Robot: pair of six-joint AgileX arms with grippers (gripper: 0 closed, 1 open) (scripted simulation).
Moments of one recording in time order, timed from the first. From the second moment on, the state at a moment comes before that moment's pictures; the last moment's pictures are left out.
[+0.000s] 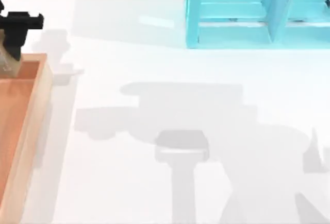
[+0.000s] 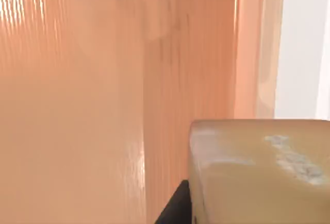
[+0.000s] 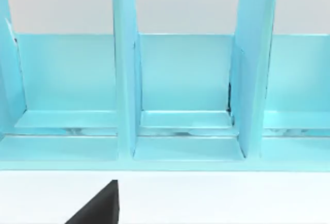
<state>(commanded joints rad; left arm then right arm) -0.03 1.88 1.74 -1.30 0.00 0.00 0.00 0.00 0.00 0.00 0.00 0.00</state>
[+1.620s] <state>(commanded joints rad) 0.31 1.65 1.17 -0.90 0.07 0.33 0.00 0.00 0.00 0.00 0.00 0.00</state>
